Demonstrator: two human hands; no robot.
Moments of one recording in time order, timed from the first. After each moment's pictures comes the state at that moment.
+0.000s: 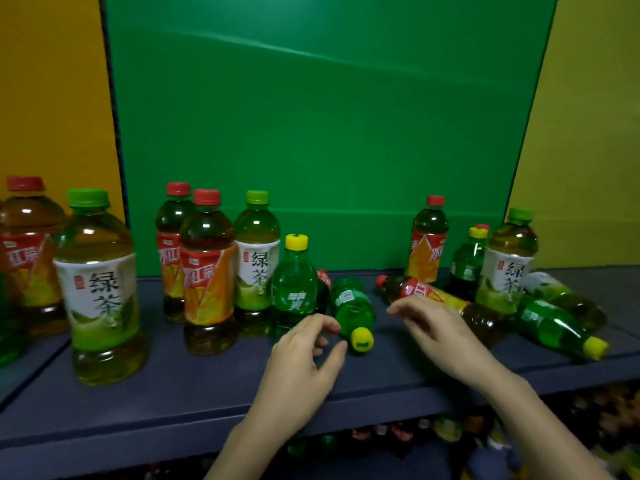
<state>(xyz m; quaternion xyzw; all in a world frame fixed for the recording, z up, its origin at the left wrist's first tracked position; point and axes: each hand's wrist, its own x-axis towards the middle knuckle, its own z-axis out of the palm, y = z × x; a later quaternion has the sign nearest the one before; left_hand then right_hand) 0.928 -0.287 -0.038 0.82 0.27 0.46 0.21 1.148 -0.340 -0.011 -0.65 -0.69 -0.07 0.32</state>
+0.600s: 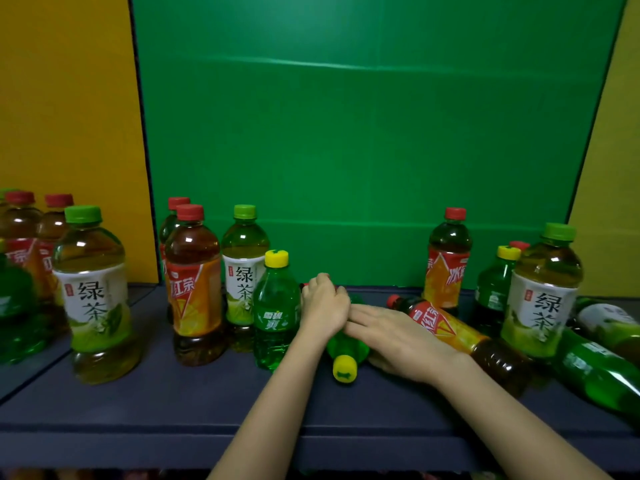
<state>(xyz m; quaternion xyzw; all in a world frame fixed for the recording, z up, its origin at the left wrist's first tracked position) 1.042 -0.211 0.018 0.72 0.55 0.36 0.22 1.168 -0.267 0.003 -0.38 -0.89 -0.20 0.11</state>
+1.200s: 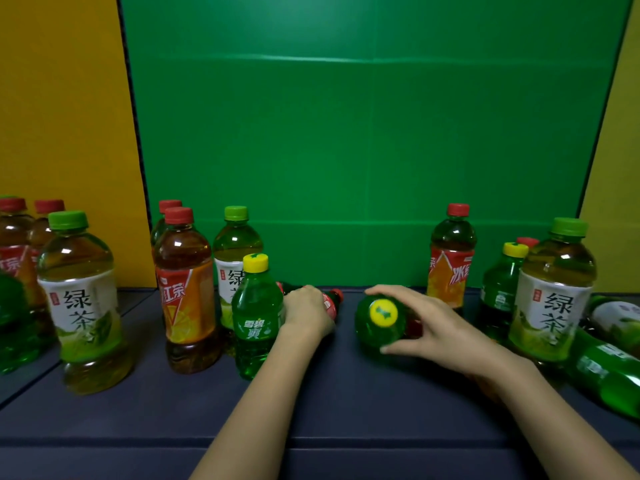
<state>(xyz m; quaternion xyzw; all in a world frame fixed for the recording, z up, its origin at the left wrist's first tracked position) 1.034 -0.194 0.020 0.77 0.63 0.09 -0.06 1.212 -0.278 0.016 -0.47 -0.83 0.06 0.30</state>
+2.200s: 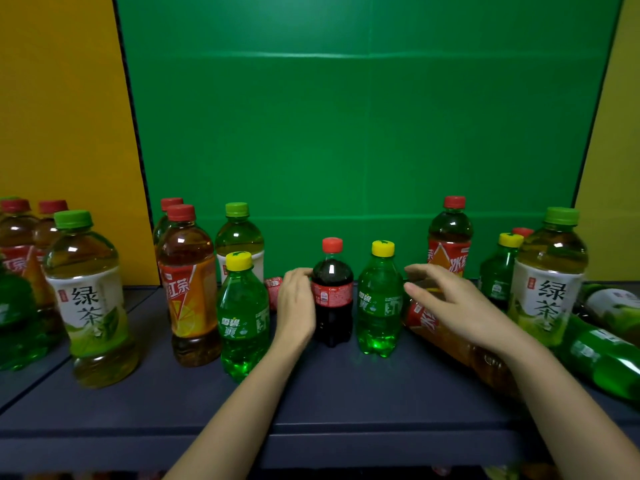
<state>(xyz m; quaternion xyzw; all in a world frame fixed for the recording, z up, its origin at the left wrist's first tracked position) 1.015 -0.196 -0.006 0.65 0.45 0.56 0.27 1.214 -0.294 0.033 -0.60 -0.71 0.04 0.37</state>
